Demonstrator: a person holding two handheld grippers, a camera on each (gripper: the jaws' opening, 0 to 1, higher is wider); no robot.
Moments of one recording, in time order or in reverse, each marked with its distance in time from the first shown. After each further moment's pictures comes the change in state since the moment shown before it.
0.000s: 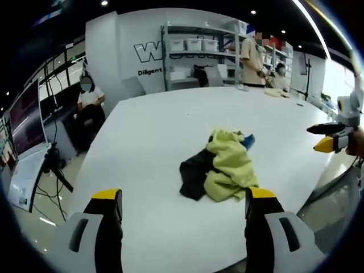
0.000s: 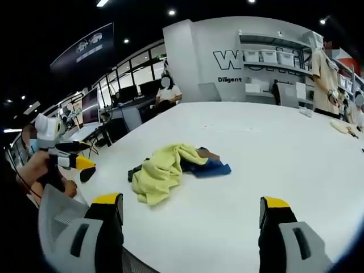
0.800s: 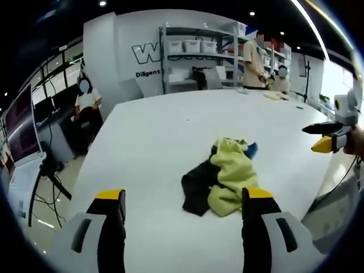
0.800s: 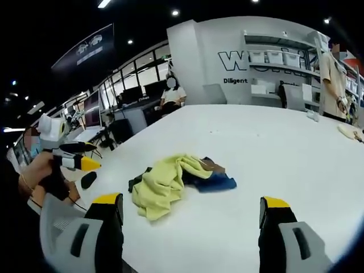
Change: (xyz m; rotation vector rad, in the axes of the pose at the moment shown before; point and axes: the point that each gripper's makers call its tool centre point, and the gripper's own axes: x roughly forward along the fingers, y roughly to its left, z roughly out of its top) left arm 0.025 0.009 0.028 0.002 -0.011 -0.019; right arm 0.031 -0.002 0.033 -0.011 -0.004 0.046
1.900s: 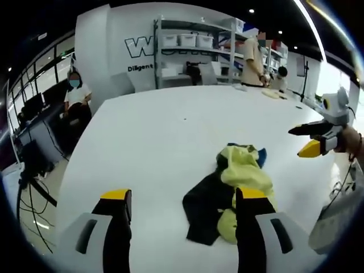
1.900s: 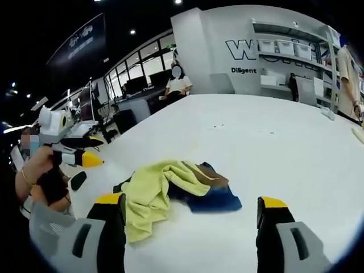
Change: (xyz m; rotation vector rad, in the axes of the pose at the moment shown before) left arm 0.084 0.008 0.018 -0.002 0.045 -0.072; right arm 0.090 -0.030 0.012 -0.015 0.086 0.056
